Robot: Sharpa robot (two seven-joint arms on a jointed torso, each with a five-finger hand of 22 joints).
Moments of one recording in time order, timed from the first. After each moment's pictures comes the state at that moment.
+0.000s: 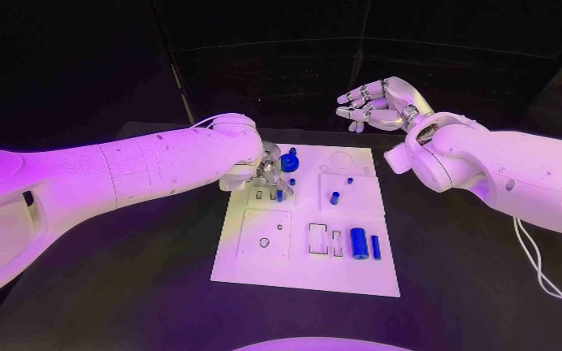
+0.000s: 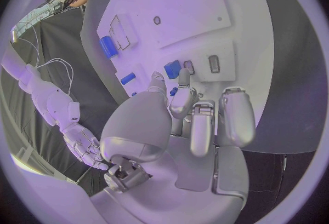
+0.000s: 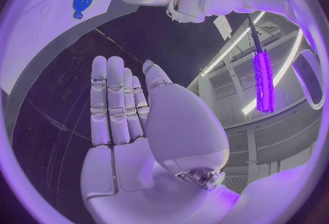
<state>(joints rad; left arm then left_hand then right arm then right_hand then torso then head) 1.36 -0.50 -0.16 1.23 -1.06 0.27 -0.55 1.16 0.10 -0.23 0.19 0.05 1.04 0.07 0.40 0.38 1.35 0.00 1.20 1.13 1.47 -0.06 1.57 1.31 0.09 1.43 0.04 1.36 1.24 1.33 -0.75 -0.08 1.43 -0.63 -0.47 0.23 1.46 -0.02 -0.01 0.14 0.31 0.93 0.18 0.16 0.08 0.96 0.10 0.65 0.57 1.25 0.02 0.70 0.60 0.17 1.01 0.12 0.68 0.29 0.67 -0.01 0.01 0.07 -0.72</state>
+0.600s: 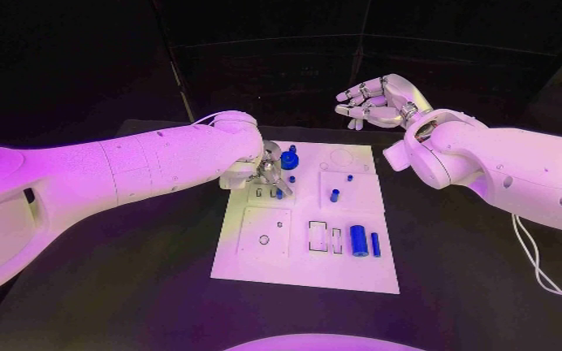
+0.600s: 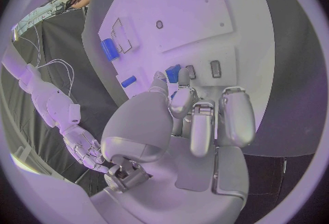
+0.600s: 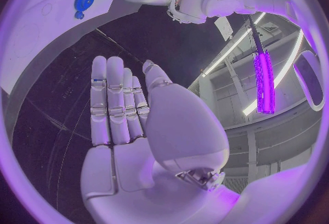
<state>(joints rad) 1.36 -0.50 -0.16 1.23 -1.04 0.29 -0.56 1.19 0.10 -0.21 0.17 0.05 1.03 0.06 0.42 0.41 1.35 -0.01 1.20 1.13 1.47 -0.06 1.57 1.31 0.09 1.42 0.04 1.36 1.24 1.33 -0.75 -0.08 1.42 -0.64 -0.47 0.22 1.46 -0.02 -0.01 0.14 0.31 0.93 0.18 0.16 0.08 0.96 0.10 0.65 0.57 1.25 0.02 0.70 0.60 0.17 1.01 0.12 0.68 0.29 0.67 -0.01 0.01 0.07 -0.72</state>
